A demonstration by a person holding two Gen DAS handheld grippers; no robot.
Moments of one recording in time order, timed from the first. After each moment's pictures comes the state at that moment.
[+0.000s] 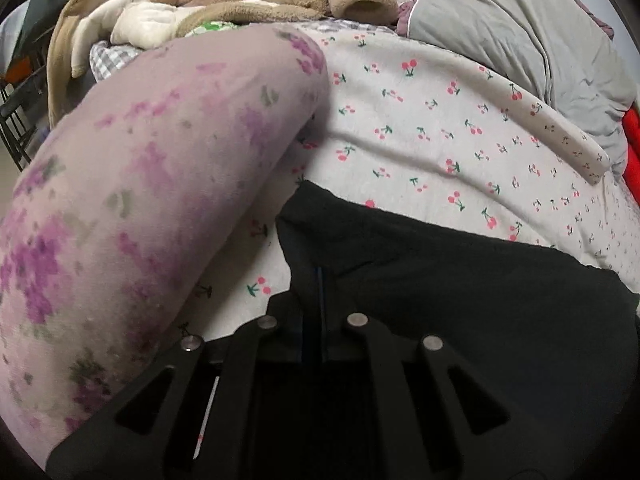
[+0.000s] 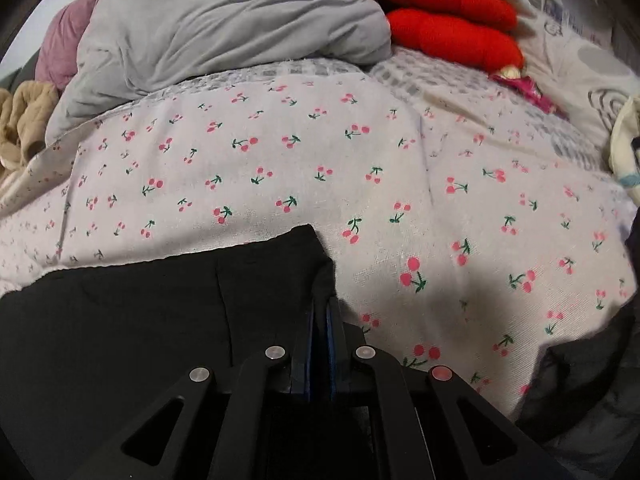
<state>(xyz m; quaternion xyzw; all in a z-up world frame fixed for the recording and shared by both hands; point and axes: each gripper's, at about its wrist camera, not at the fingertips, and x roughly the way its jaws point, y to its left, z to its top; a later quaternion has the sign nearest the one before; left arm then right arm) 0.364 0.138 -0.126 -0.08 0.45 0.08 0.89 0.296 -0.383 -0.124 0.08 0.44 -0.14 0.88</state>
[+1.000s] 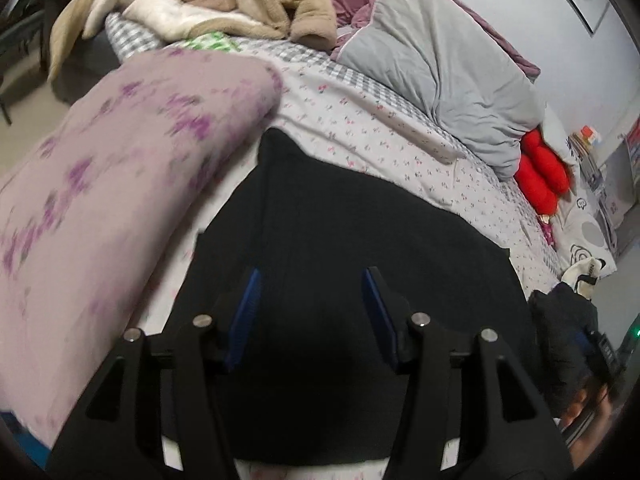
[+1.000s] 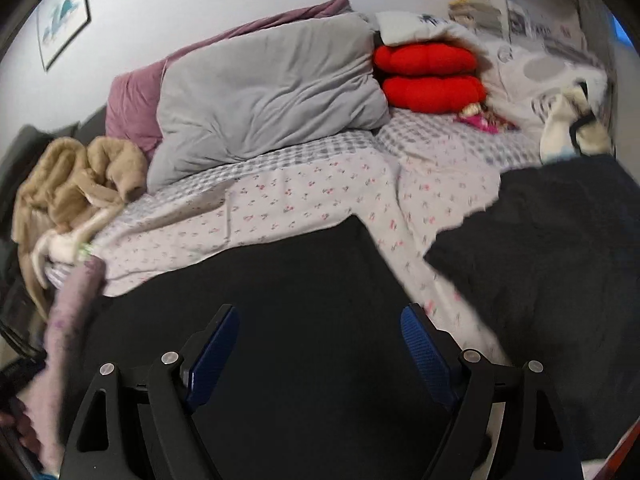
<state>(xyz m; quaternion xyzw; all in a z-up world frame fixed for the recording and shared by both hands) 0.161 0.150 -0.012 -0.19 0.44 -0.04 0.87 0.051 -0.302 0.033 0.17 0.35 -0.08 0.92</state>
